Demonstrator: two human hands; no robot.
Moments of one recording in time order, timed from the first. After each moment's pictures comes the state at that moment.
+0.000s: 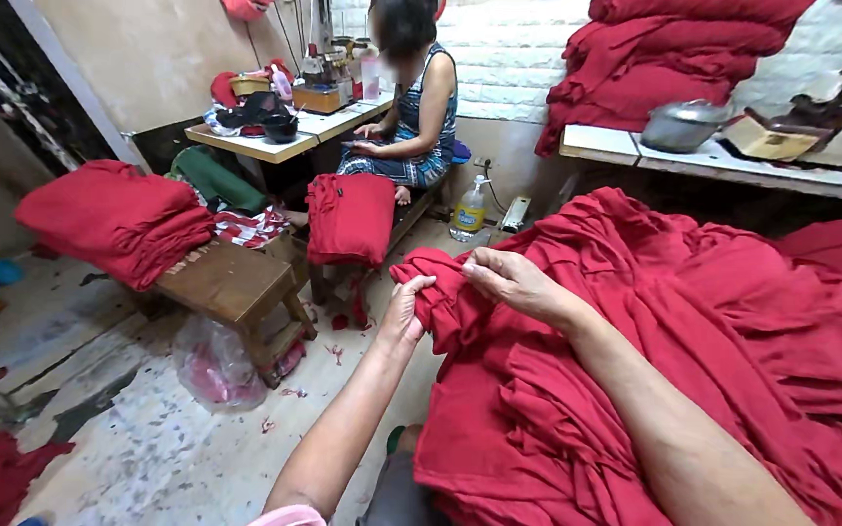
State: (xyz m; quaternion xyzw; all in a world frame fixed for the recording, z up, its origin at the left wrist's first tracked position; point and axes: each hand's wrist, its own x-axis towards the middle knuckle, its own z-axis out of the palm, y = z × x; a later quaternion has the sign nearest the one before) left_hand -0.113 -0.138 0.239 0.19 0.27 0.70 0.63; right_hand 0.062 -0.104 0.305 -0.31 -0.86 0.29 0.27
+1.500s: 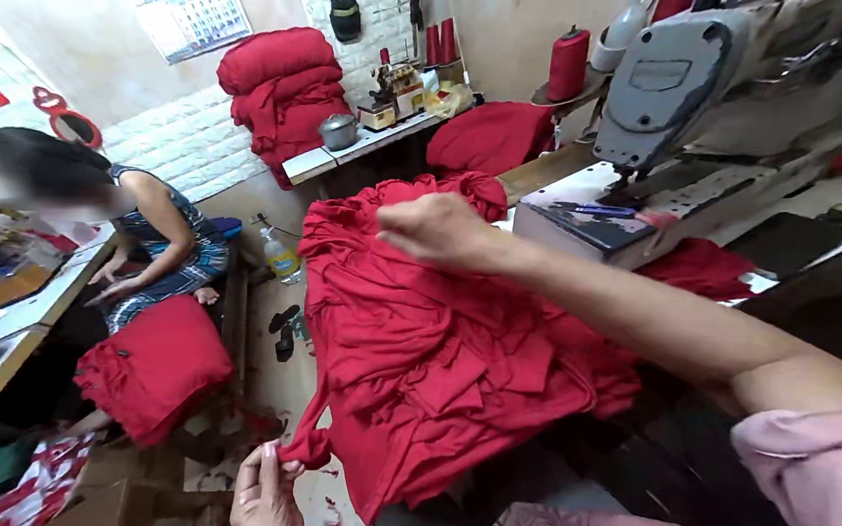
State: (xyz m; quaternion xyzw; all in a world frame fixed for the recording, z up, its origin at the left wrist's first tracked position) left_hand -0.139 -0.257 0.196 0.46 0.39 0.66 0.45; right_hand 0.211 -0.232 0.350 -0.50 -0.77 -0.18 0.34
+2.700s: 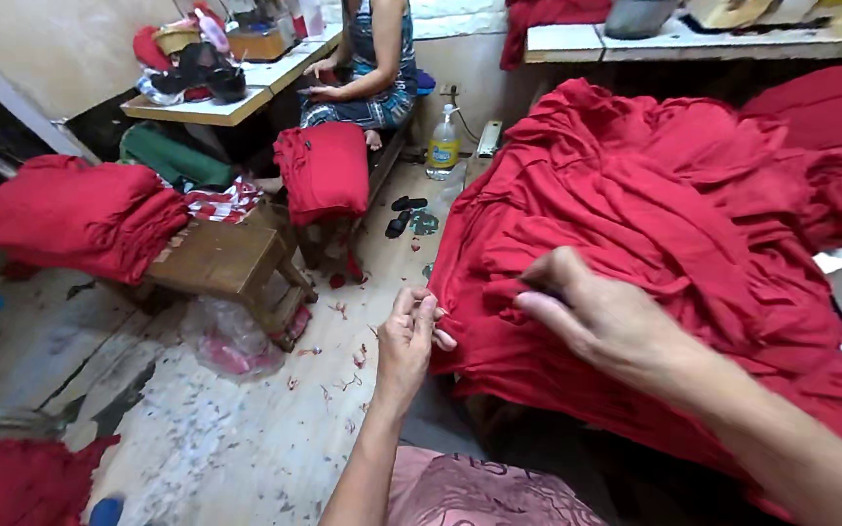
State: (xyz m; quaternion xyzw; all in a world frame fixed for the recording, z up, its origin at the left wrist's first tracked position) left_hand -0.120 -0.315 0.218 0.55 0.40 0.62 0.38; right_hand 0.097 -0.314 0.295 -0.45 -0.84 0.10 0.28
